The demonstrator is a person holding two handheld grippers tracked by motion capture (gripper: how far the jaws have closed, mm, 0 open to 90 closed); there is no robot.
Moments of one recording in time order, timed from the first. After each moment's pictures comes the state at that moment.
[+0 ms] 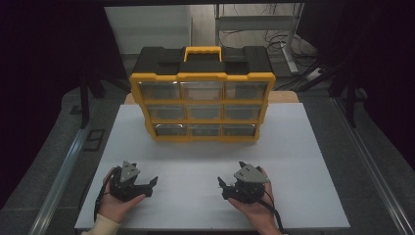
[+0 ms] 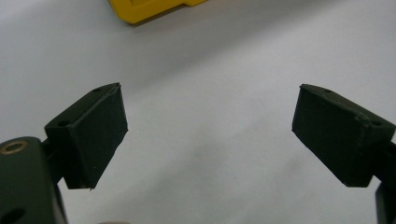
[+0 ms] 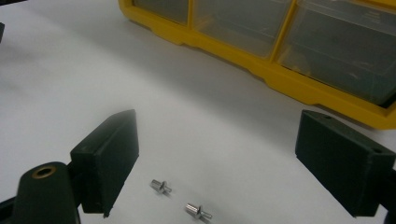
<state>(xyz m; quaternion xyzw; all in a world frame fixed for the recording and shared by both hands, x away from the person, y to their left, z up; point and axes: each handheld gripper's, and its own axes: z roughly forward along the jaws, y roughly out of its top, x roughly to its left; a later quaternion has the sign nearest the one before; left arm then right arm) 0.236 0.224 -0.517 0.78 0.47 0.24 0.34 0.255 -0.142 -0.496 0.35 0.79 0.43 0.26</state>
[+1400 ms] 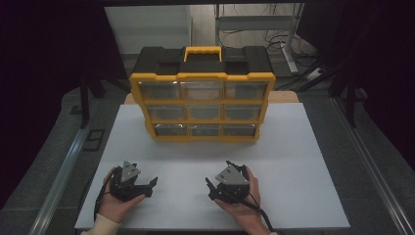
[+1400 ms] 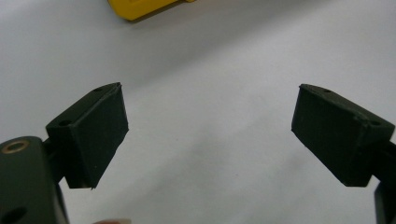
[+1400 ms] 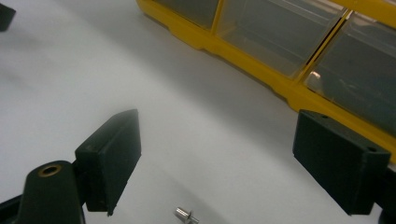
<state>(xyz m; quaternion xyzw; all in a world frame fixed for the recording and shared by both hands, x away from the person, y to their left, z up) 0.237 0.224 -0.518 0.78 0.47 0.24 0.33 0.252 -0.102 -0.499 0.30 0.81 0.40 0.30</state>
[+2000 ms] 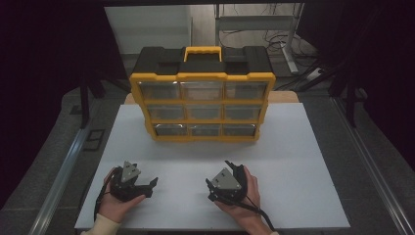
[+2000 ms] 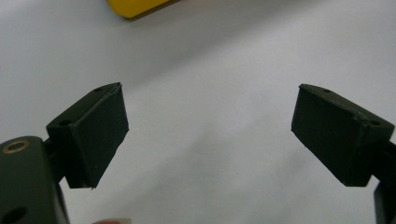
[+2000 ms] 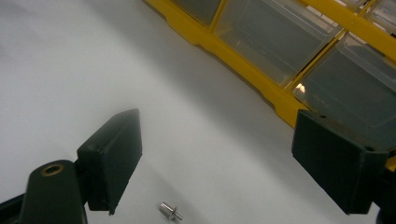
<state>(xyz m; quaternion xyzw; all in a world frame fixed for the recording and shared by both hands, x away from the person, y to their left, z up) 0.237 0.224 -0.520 0.78 0.47 0.24 0.33 0.248 -0.096 -0.500 0.26 0.83 0.36 0.35</state>
